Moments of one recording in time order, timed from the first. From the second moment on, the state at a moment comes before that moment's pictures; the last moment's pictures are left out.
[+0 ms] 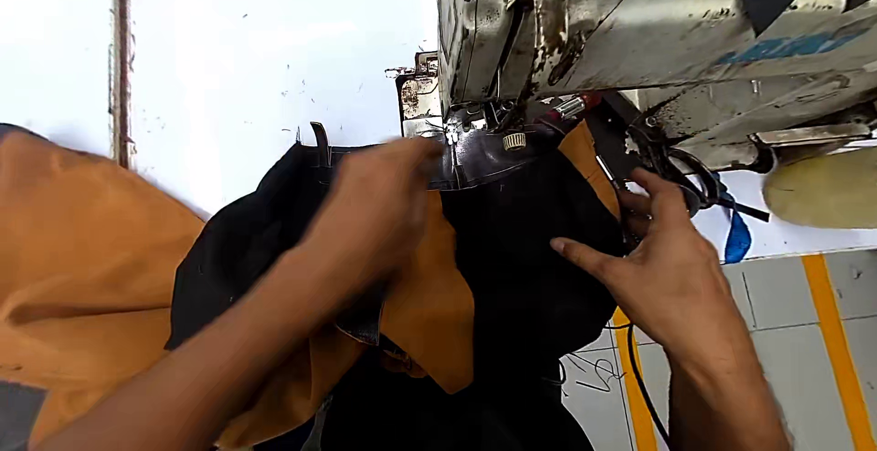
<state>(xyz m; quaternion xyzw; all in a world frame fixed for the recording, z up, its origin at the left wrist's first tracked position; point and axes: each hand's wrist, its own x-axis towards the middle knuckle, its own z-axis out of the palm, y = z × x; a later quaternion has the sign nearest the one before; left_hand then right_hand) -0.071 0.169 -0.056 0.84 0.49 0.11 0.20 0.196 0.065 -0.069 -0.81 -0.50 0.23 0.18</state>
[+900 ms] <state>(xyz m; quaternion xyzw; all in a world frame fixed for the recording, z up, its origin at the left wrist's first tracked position) -0.040 0.172 -0.137 0.89 0.40 0.12 0.18 0.156 0.106 -0.091 -0.77 -0.61 0.06 0.16</state>
